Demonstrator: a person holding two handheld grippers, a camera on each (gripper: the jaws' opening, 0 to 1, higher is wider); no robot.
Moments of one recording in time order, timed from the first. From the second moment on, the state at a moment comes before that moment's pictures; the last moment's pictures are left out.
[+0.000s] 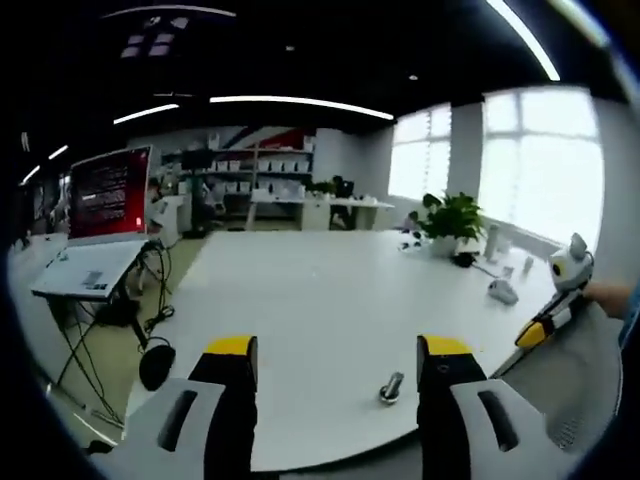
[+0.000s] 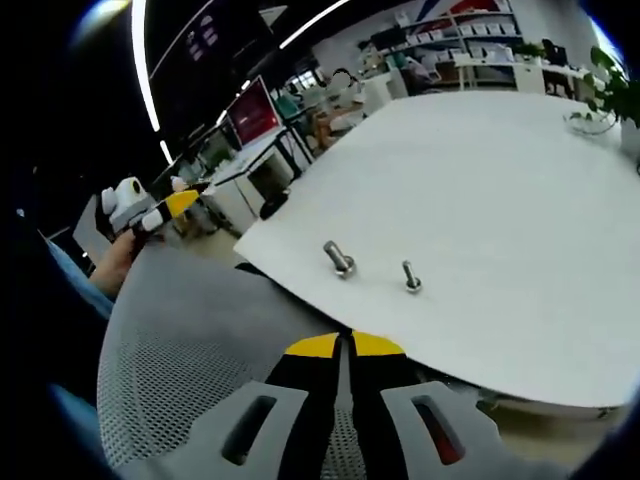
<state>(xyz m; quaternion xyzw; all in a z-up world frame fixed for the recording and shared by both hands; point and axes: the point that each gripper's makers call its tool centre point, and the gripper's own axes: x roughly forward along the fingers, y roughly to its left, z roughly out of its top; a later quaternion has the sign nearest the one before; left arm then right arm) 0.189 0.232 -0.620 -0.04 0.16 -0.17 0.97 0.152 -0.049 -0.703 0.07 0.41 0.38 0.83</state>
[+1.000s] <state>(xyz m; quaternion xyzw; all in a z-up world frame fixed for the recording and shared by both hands) 0.182 0.242 -0.660 -0.10 0.24 -0.15 0.96 0.156 -0.062 -0.713 0.08 0.42 0.33 0.84</state>
